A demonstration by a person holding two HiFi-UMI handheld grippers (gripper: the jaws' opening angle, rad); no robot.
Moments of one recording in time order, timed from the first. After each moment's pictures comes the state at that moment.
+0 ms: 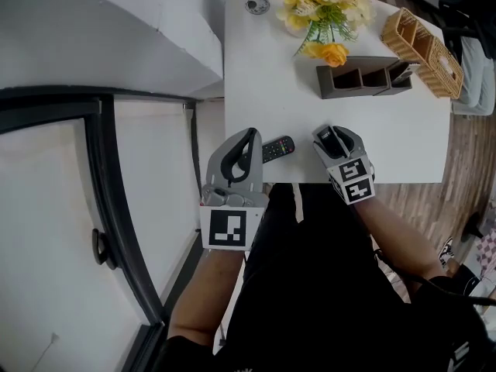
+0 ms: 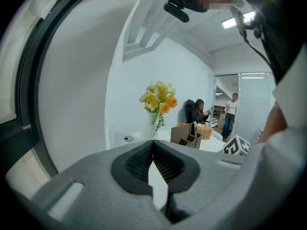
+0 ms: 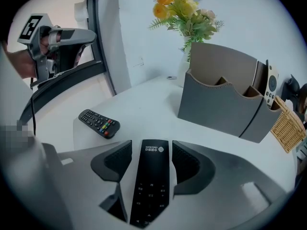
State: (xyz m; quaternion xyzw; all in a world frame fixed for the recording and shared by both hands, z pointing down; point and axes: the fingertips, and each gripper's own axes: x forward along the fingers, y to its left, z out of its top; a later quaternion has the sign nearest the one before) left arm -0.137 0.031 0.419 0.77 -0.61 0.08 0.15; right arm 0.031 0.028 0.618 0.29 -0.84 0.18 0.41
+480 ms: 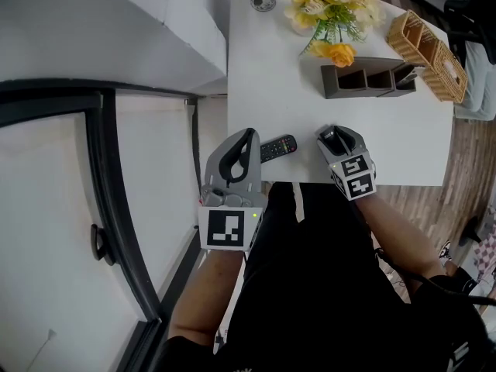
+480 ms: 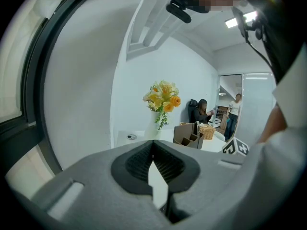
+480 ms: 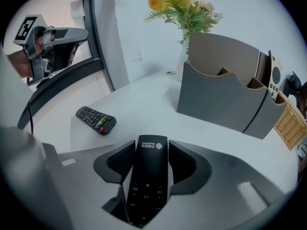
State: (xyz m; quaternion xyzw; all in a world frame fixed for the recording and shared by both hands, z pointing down) left arm -0.146 0.037 0.423 0.76 -0.63 0.08 0.16; right arm 0.035 0.026 0.633 0.28 -0.84 0.20 0.42
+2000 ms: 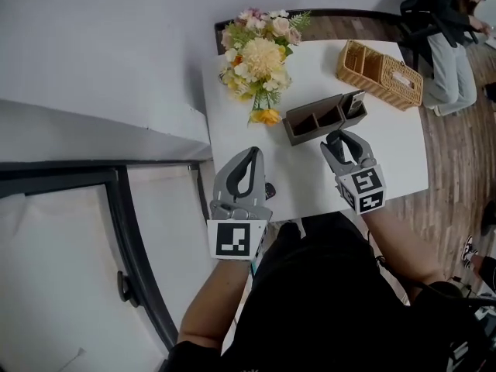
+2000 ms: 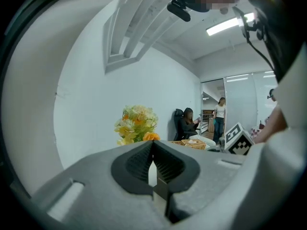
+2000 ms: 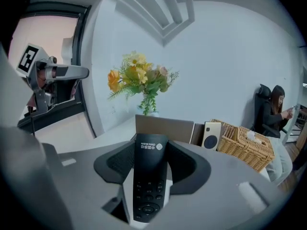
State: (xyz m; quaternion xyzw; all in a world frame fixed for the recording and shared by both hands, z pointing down) left arm -0.067 -0.040 0.331 0.82 -0.57 0.05 0.08; right arm 0.096 -0.079 0.472 0.42 -0.86 0.13 0.25
